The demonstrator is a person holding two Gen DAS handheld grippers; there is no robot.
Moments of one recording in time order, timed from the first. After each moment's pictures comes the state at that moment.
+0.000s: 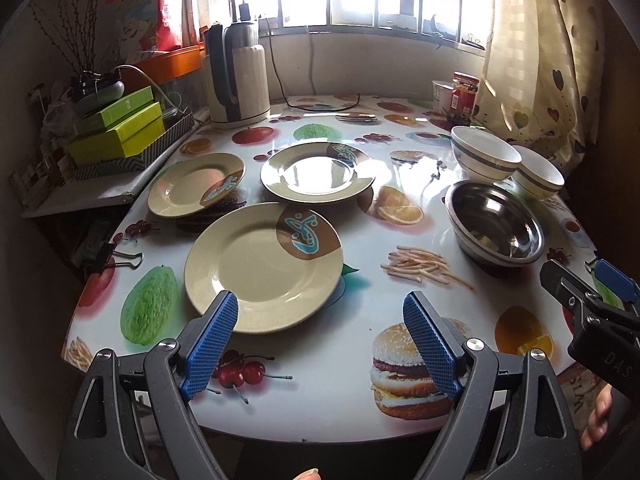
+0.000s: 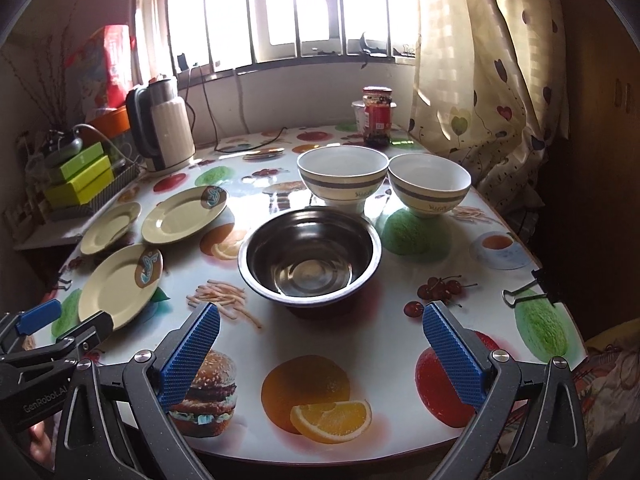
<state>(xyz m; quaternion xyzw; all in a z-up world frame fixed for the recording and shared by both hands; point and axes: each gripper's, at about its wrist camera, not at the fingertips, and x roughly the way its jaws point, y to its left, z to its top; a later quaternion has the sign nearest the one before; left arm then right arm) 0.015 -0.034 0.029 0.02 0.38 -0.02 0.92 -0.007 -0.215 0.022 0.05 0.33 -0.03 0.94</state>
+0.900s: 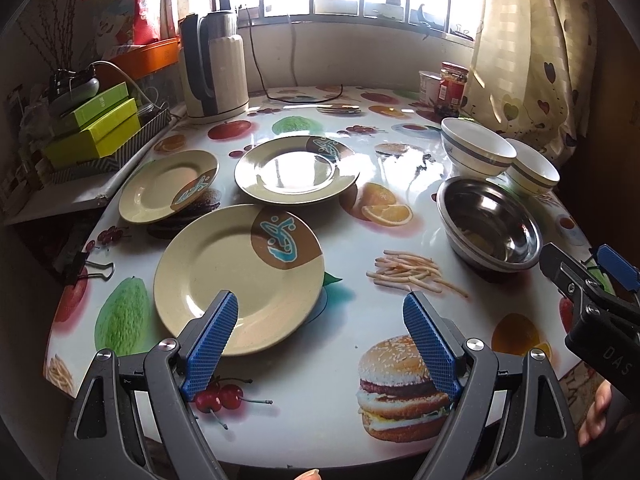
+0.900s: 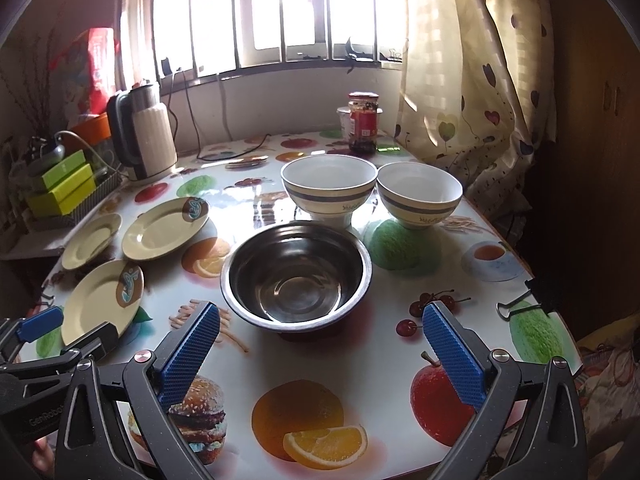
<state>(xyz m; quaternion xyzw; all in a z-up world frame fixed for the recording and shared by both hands) 0.039 -0.039 0.020 0.02 0.40 -0.04 0.92 0.008 -0.213 0.025 0.04 0.31 -0.06 0.95</state>
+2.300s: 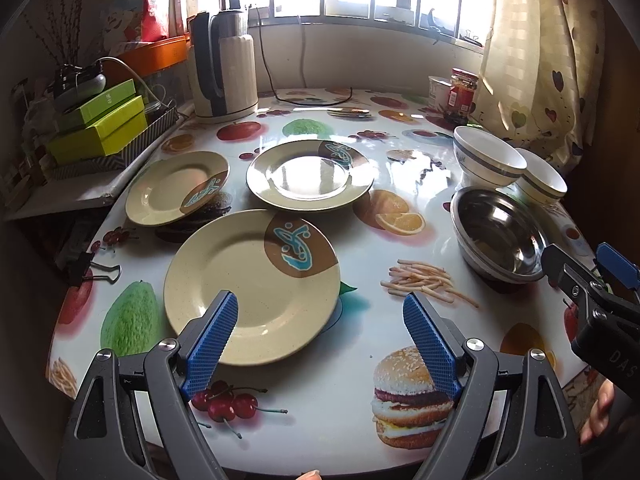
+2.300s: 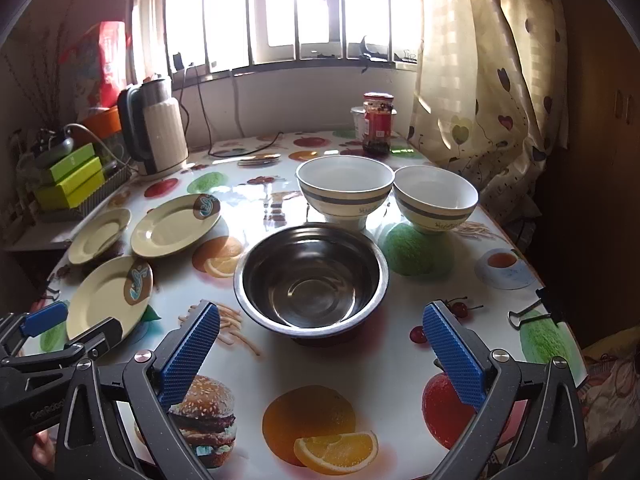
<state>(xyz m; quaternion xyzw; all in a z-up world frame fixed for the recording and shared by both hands) 0.047 -0.028 0.025 0.01 0.40 -0.04 0.92 0.017 -0.203 0.025 0.03 0.32 -0.04 0.95</state>
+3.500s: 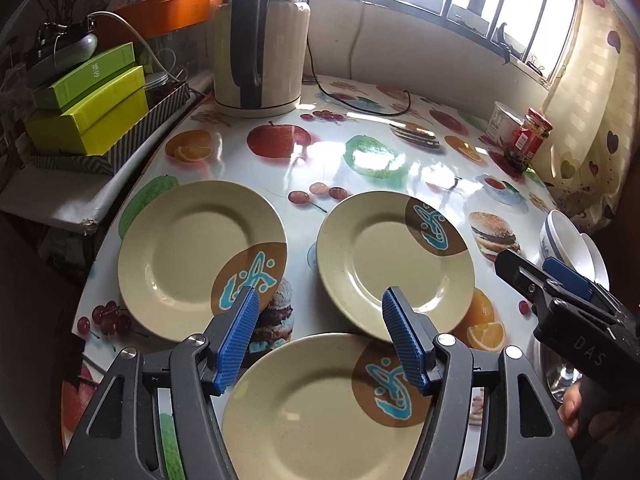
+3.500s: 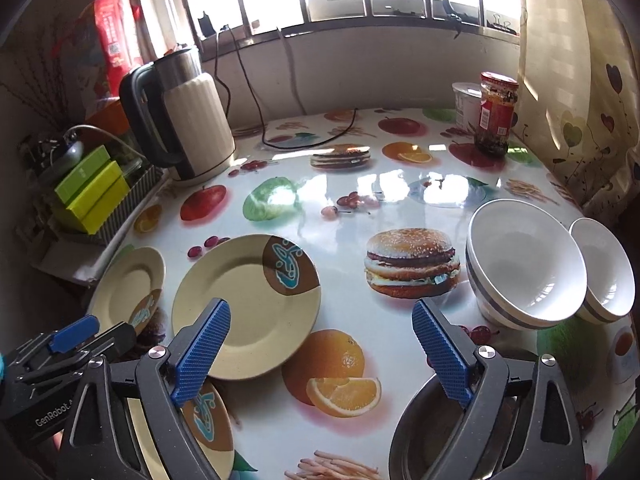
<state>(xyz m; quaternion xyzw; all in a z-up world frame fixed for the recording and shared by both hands) 0.196 0.053 0.024 -0.06 0.46 -0.03 0.89 0.206 -0.129 0.027 0.06 0.40 0.04 0.91</state>
